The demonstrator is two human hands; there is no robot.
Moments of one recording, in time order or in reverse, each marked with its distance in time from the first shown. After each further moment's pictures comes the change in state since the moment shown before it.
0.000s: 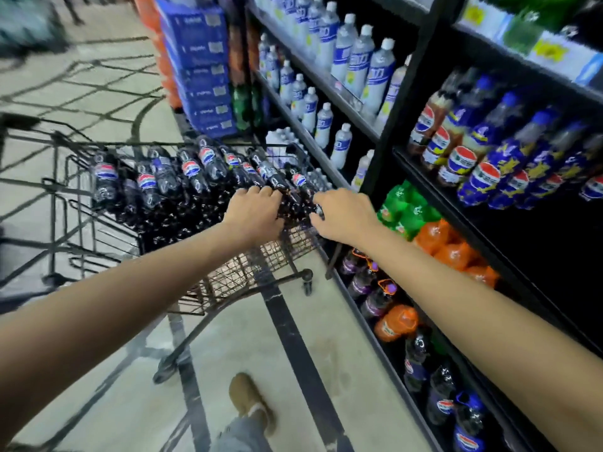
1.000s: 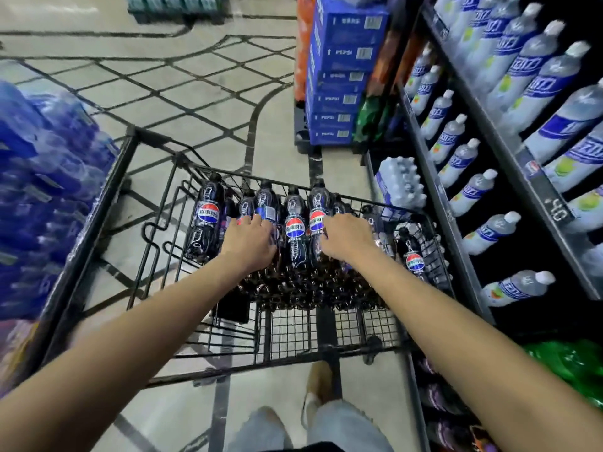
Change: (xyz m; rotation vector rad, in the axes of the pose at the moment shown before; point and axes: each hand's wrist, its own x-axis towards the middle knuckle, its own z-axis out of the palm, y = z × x) left_hand 0.106 -0.278 0.086 -0.001 -0.262 -0.528; right_hand 0.351 -0.114 0.090 0.026 -0.263 -0.262
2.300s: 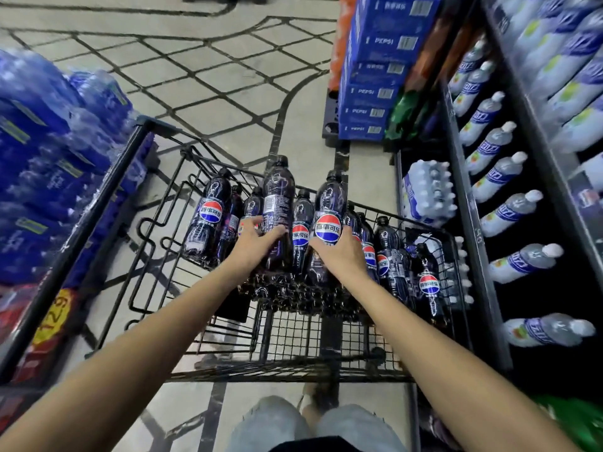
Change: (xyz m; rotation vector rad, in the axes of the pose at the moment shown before) left_hand 0.036 0.010 0.035 -1.640 0.037 -0.498; right_hand 0.029 0.006 0.044 0.857 -0.035 0.398
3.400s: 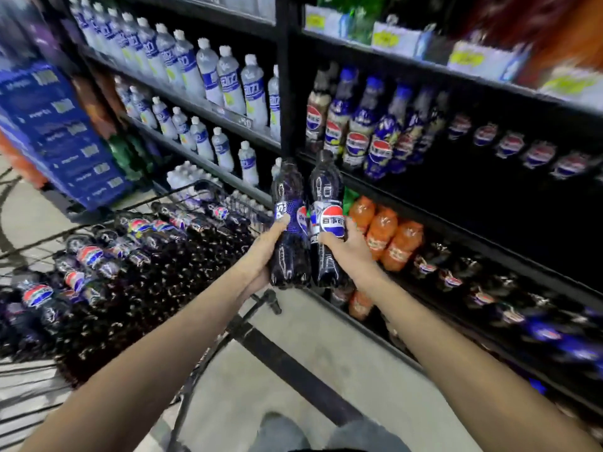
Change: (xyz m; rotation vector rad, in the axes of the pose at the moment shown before) left_hand -0.357 -0.053 0.161 0.031 -1.212 -0.137; right_hand -0.441 0.185 -0.069 0.783 0.891 0.210
